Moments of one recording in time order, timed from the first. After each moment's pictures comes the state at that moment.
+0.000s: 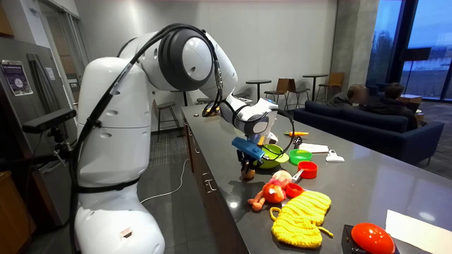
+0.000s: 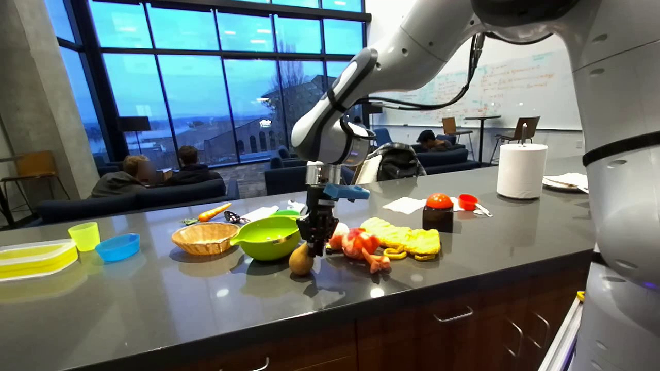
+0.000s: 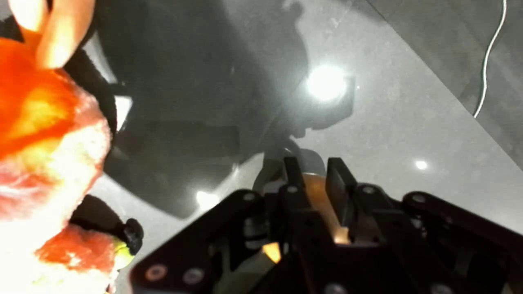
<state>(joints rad) 0.01 0.25 0.11 -2.09 0.37 2.25 -0.27</state>
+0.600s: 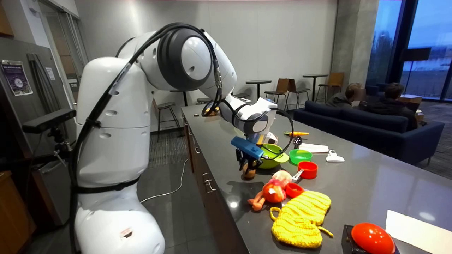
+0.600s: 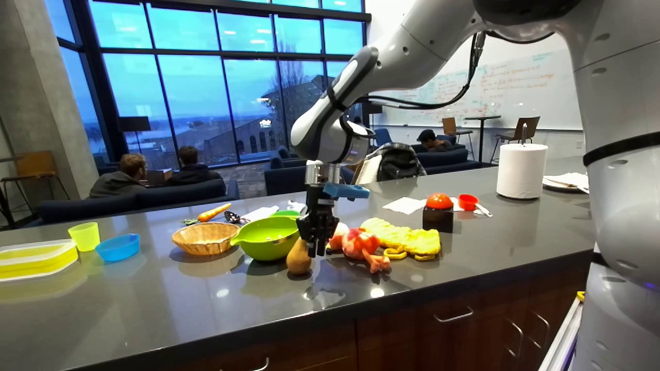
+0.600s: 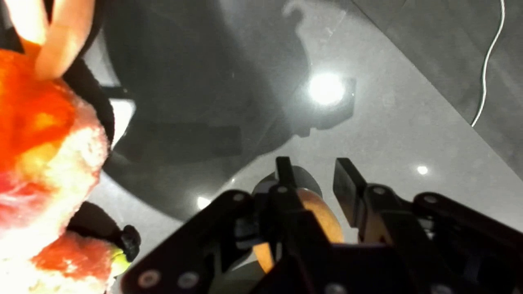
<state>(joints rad) 0.02 0.24 0.11 -2.09 0.36 2.23 -0.26</state>
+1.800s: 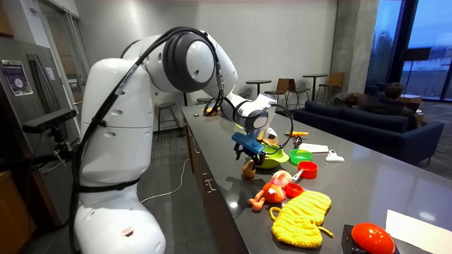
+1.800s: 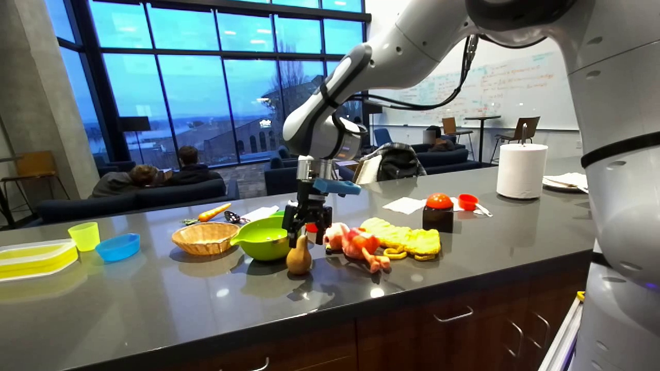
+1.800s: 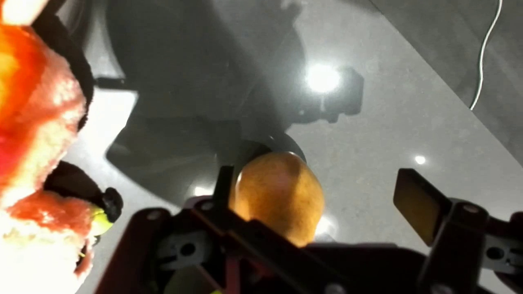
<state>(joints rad) 0.03 0.27 0.11 -2.01 0.36 2.22 -0.23</state>
